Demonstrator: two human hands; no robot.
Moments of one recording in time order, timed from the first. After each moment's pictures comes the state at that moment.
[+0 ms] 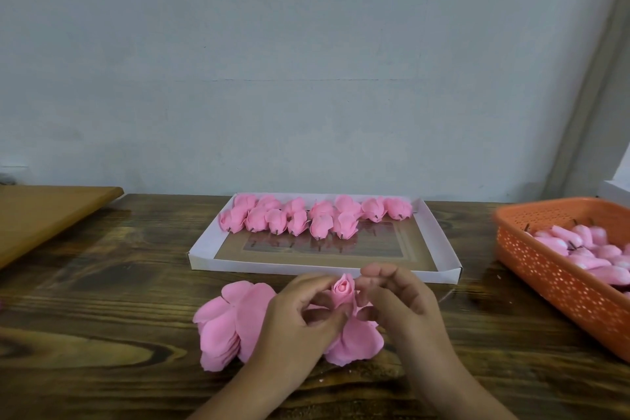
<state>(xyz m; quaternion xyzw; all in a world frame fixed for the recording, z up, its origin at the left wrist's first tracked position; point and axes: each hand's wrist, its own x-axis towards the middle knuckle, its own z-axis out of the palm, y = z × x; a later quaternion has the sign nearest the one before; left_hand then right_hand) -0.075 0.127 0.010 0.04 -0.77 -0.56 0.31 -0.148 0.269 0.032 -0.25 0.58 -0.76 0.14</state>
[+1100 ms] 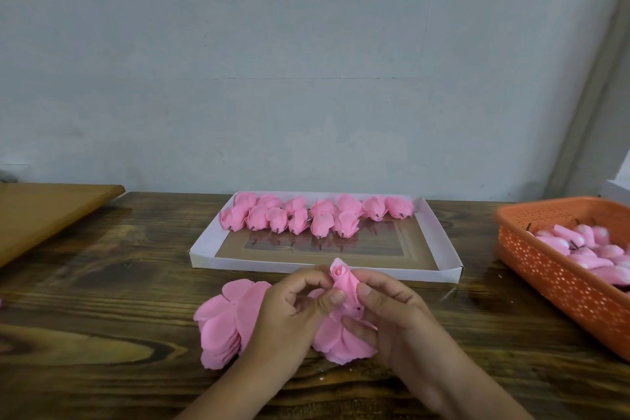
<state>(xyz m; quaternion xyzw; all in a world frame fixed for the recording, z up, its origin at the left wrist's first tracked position) -0.072 0.121 0.018 0.02 -0.72 -0.62 0.32 -0.156 0.269 0.029 -0.21 0.46 -0.78 0.37</state>
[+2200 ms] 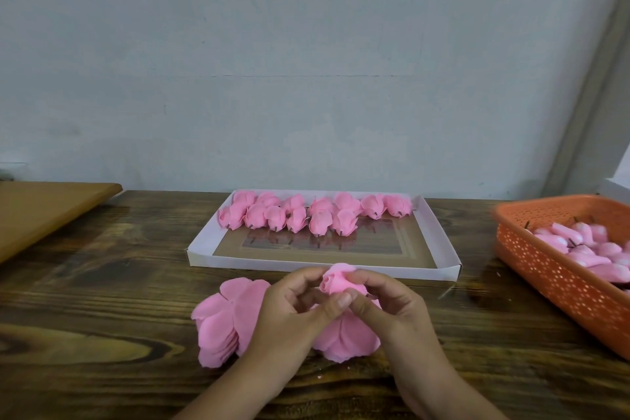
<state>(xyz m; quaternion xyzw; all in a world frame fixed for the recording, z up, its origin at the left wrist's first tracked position) -0.068 0.132 0.024 0.04 -0.67 -0.69 0.27 -0.141 0.264 0.027 -0.28 0.57 -0.76 0.16</state>
